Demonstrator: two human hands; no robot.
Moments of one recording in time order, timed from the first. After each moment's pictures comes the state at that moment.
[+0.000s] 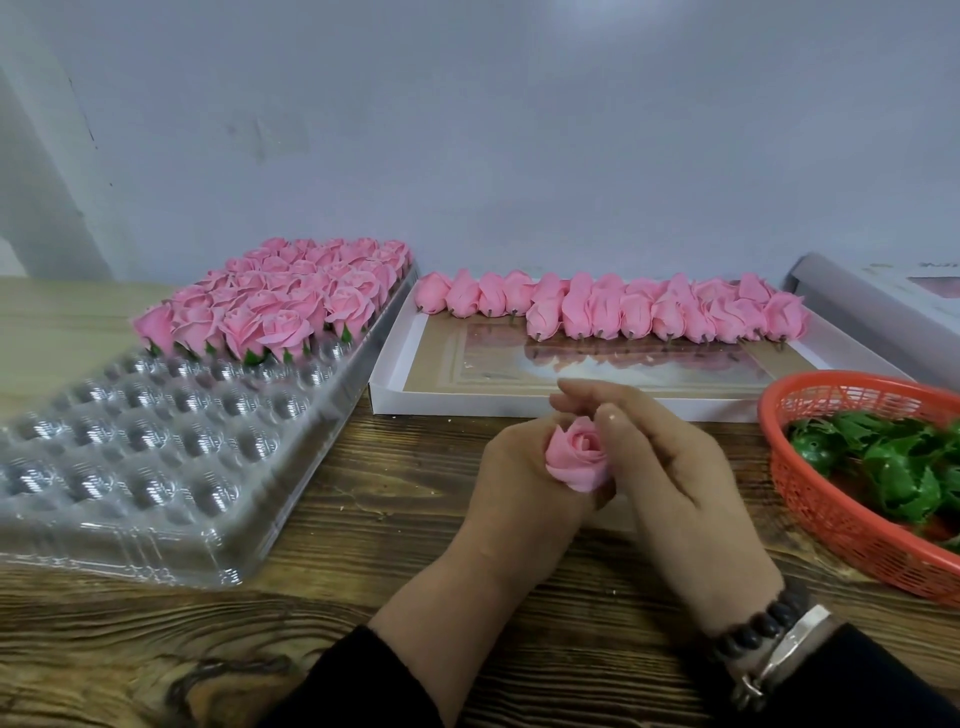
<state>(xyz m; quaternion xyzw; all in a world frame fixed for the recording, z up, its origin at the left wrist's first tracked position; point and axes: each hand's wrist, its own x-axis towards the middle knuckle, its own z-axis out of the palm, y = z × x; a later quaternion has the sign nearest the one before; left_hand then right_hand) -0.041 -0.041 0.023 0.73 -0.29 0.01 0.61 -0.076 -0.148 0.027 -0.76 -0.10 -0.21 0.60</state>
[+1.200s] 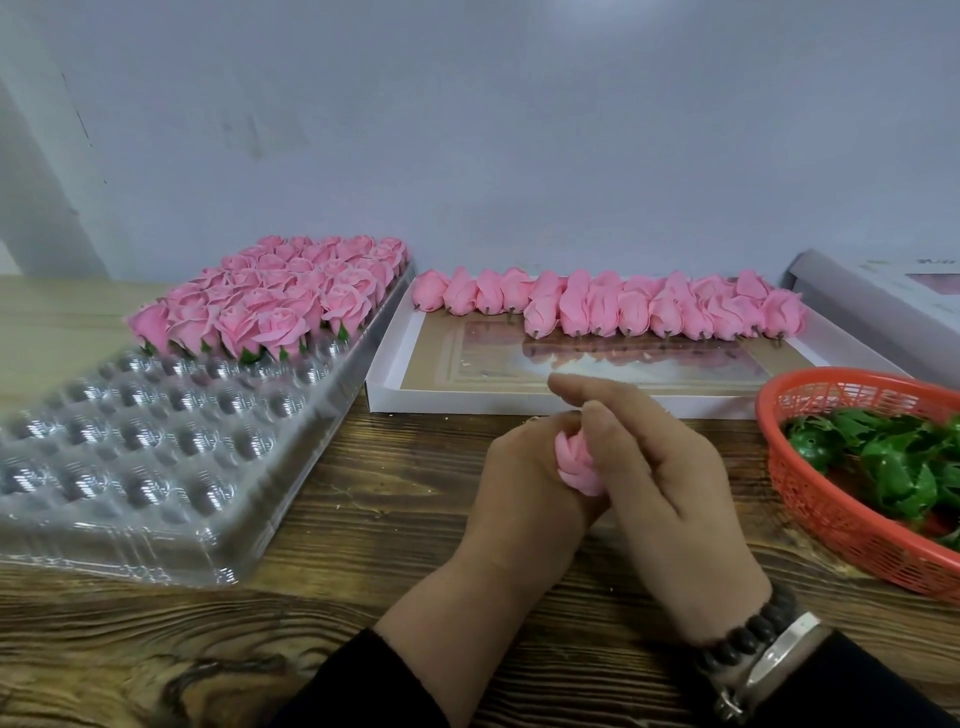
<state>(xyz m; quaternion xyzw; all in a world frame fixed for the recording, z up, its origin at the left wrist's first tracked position) -0.044 -0.047 0.021 0.74 -0.31 0.05 0.60 -0.080 -0.139 0.029 -0.79 -0.10 -0.28 0.54</state>
